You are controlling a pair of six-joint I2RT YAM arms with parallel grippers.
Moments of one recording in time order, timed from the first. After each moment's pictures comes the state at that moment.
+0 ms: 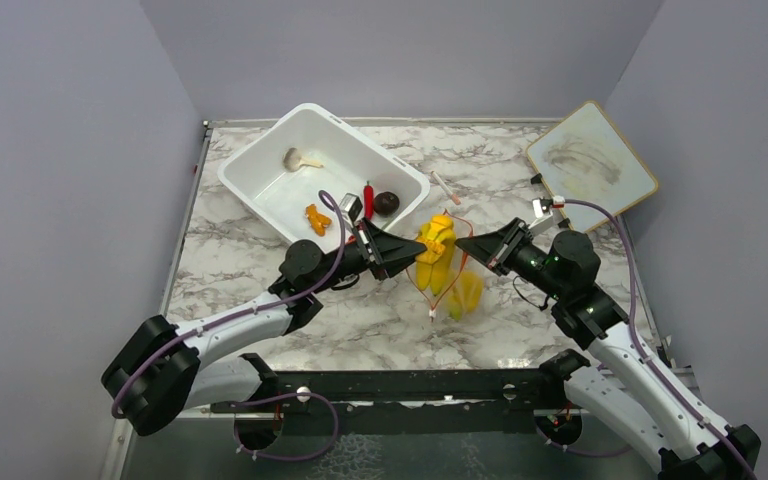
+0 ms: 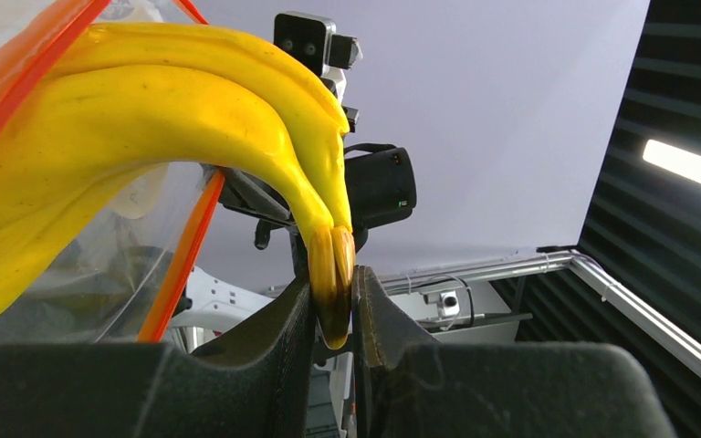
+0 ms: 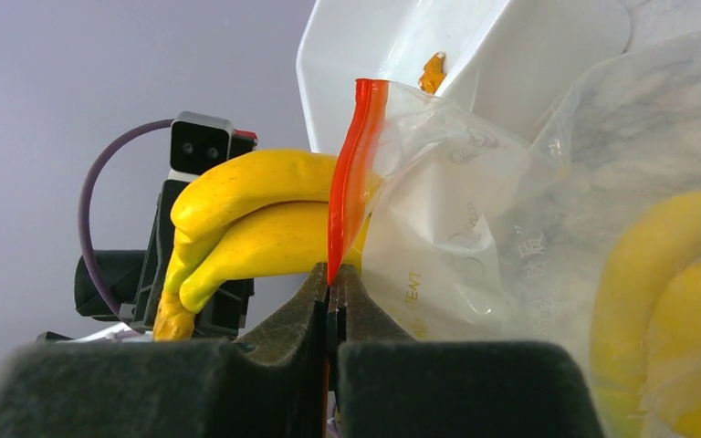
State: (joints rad) left arm -0.78 1.15 0.49 0.90 0.39 -1.72; right arm 0.47 0.68 0.56 -0.02 -0.28 1.05
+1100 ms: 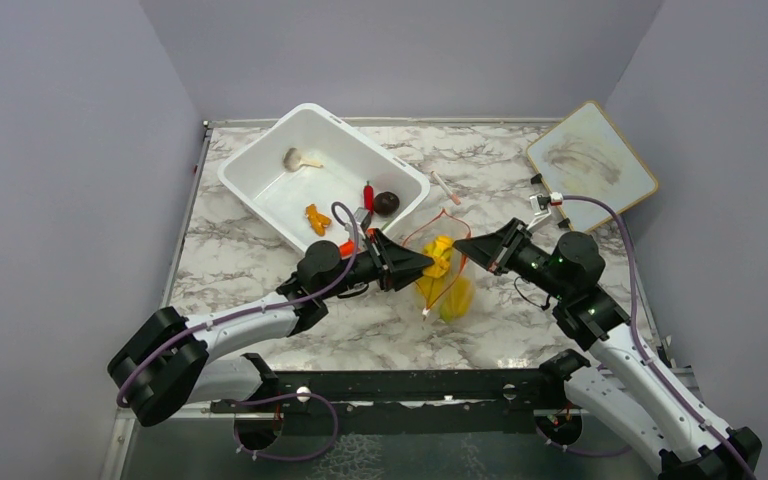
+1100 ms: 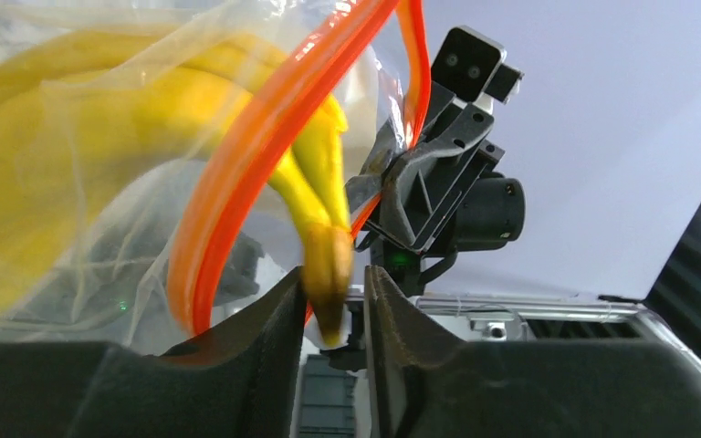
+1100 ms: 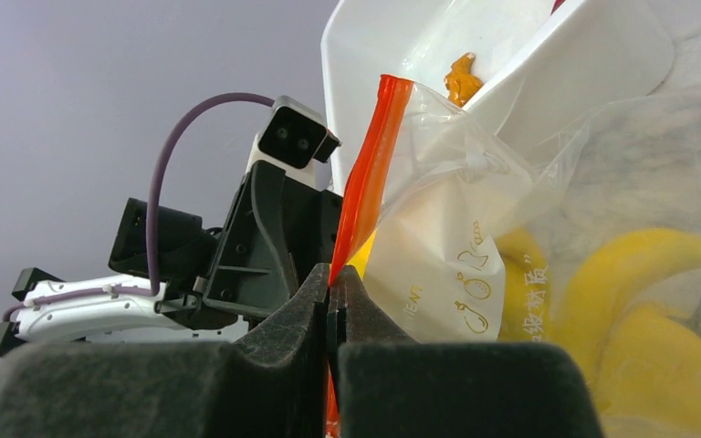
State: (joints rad) left arm -0.83 1.21 0.48 0.76 0.35 -1.68; right arm 0.47 0.67 0.57 0.03 -0.35 0.95
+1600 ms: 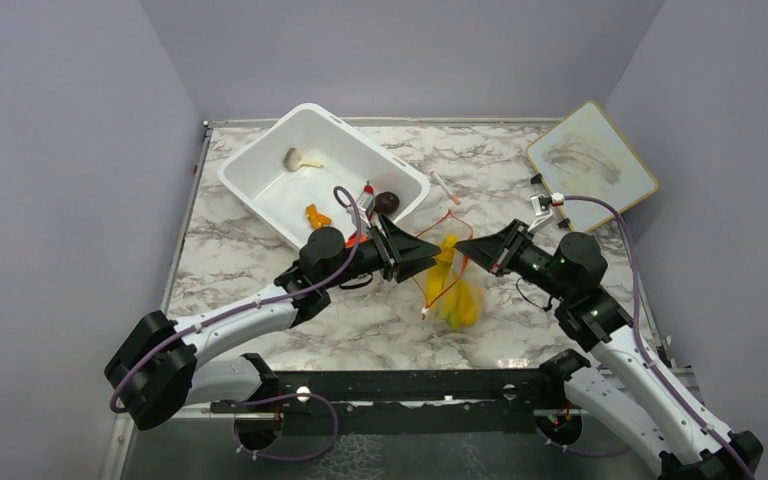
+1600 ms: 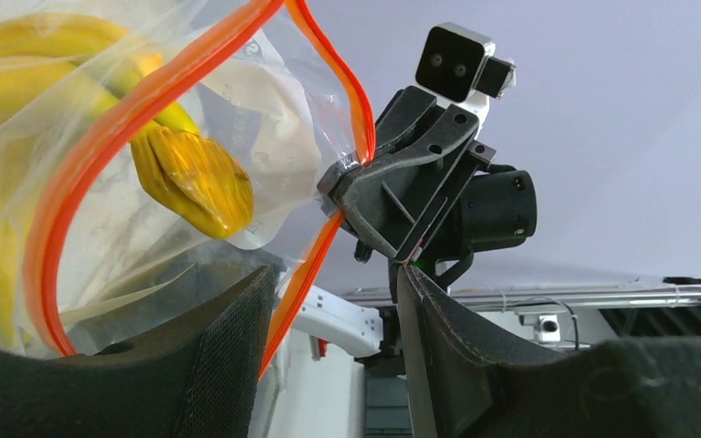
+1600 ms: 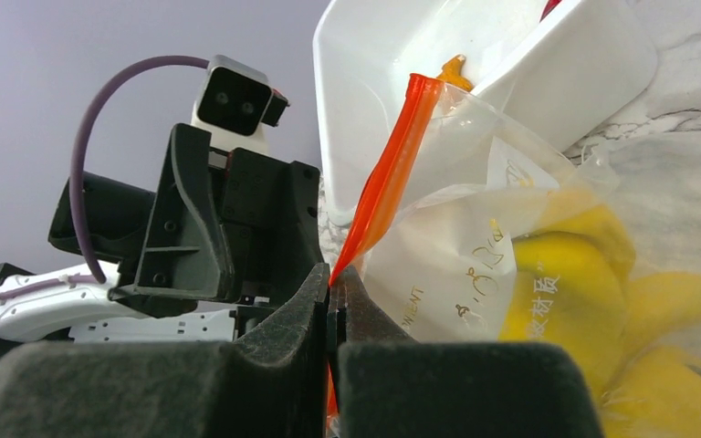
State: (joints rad) left arm -0.83 1.20 0.60 0.61 0.35 -1.52; right arm 0.47 0.65 0.57 0.00 -0.36 0.91
